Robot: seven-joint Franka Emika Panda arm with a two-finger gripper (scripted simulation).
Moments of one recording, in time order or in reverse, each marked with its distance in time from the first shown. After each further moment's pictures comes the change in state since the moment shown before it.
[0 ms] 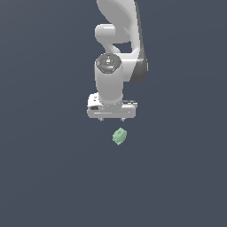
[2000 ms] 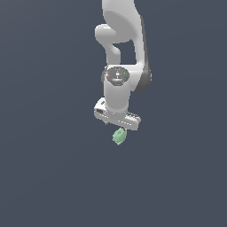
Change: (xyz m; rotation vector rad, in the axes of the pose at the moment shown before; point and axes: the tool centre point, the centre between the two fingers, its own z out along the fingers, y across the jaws) arm 0.013 -0.018 0.036 -0.018 0.028 0.360
